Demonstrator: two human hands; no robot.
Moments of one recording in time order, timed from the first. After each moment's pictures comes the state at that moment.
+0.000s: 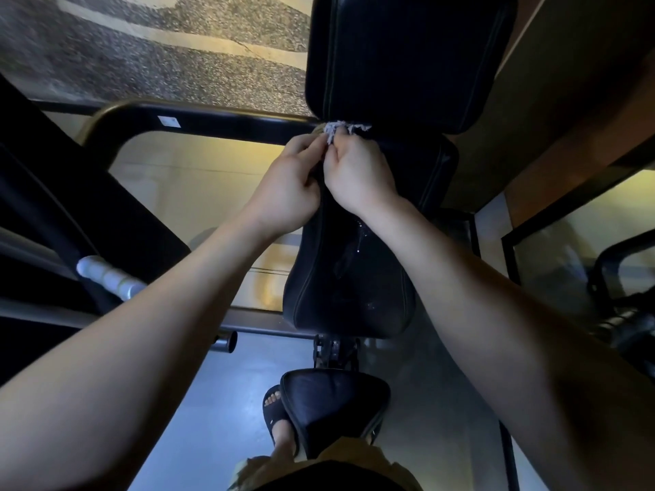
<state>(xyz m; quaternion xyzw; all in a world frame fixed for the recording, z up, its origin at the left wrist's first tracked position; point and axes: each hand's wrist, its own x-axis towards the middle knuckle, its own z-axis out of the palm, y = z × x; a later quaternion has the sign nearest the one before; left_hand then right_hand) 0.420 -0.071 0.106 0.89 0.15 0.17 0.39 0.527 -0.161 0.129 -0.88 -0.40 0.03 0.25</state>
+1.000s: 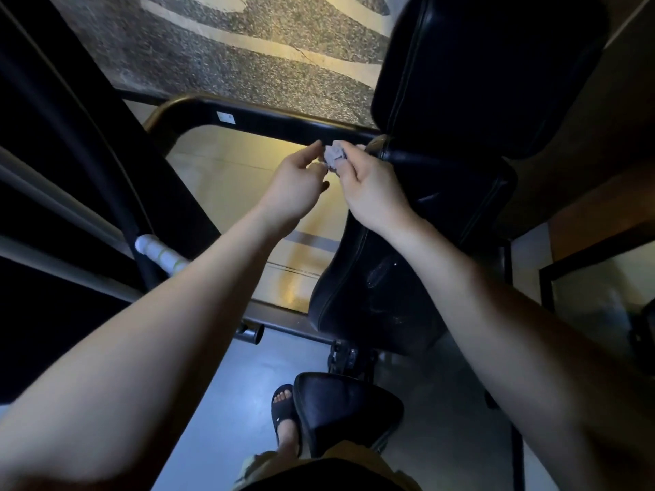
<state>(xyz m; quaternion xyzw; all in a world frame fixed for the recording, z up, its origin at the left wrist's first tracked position) 0.390 -0.032 0.108 0.67 0.36 0.17 0.62 0.498 -0.130 0.109 -0.78 -0.48 0.11 0.40</state>
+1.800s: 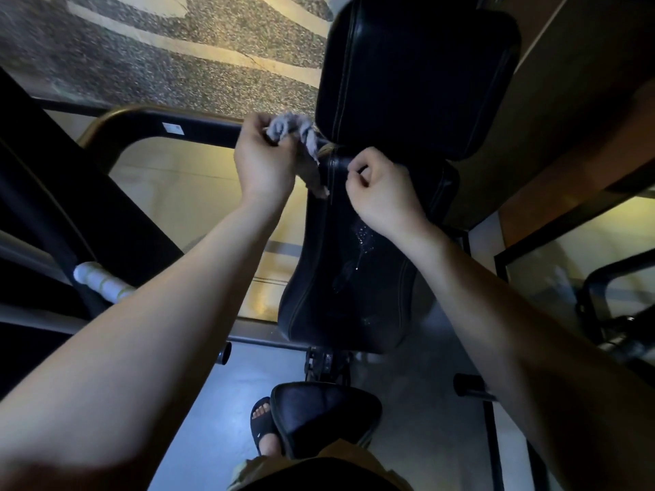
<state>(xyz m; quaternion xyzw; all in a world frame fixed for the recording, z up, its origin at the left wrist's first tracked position) 0.453 -0.034 0.118 0.67 0.40 0.37 0.51 0.545 -0.187 0.119 -0.84 -0.38 0.07 0.38</state>
